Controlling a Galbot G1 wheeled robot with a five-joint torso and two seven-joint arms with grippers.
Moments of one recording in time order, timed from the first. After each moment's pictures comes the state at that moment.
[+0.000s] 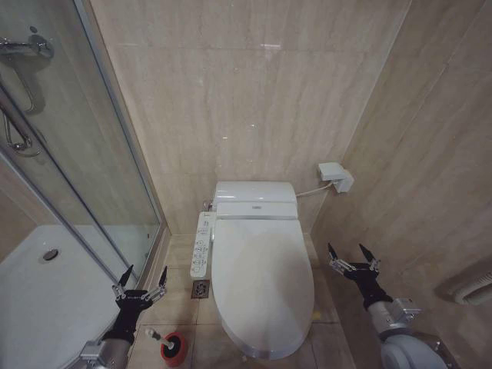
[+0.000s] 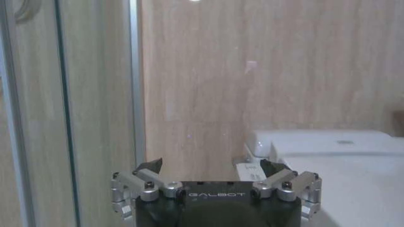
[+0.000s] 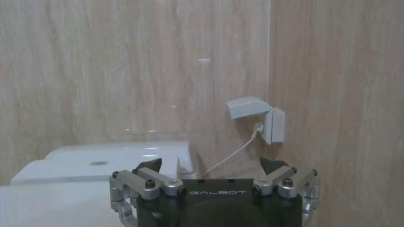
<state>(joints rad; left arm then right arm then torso) 1.59 -1.26 -0.61 -2.00 -0.33 -0.14 0.00 -1.55 1.28 0.77 2.01 0.41 0.02 -0.05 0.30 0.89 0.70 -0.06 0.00</state>
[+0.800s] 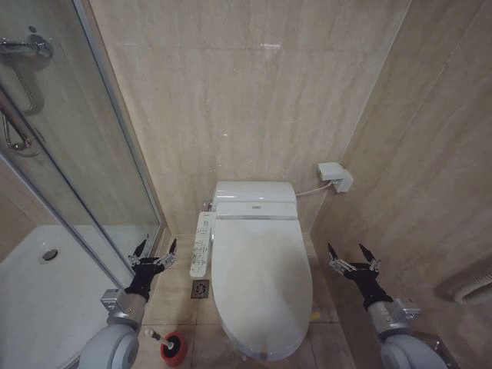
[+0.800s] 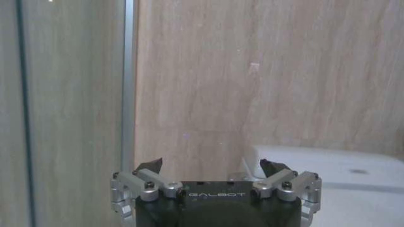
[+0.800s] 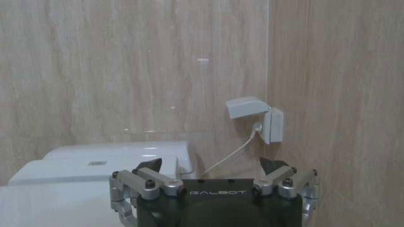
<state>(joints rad) 1.41 -1.20 -0.56 -1.96 -0.41 0.00 -0.05 -1.55 1.28 0.77 2.01 0.41 0.02 -0.05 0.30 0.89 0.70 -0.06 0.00</state>
